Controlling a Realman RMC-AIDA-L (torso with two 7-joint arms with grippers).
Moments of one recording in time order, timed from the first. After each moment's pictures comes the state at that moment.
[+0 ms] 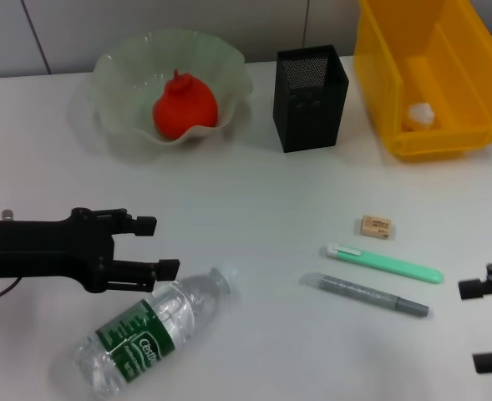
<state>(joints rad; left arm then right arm) -0.43 -2.03 1.05 0.90 1.91 1.61 -1.66 0.25 1.95 -0.63 -0.90 -2.11 -2.05 1.21</state>
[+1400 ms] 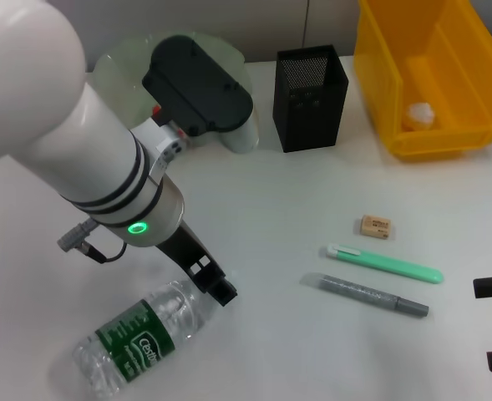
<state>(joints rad) -0.74 -2.08 1.86 1.38 2.55 1.48 -2.85 0.26 1.95 -0.53 -0.88 -2.17 -2.09 1.18</state>
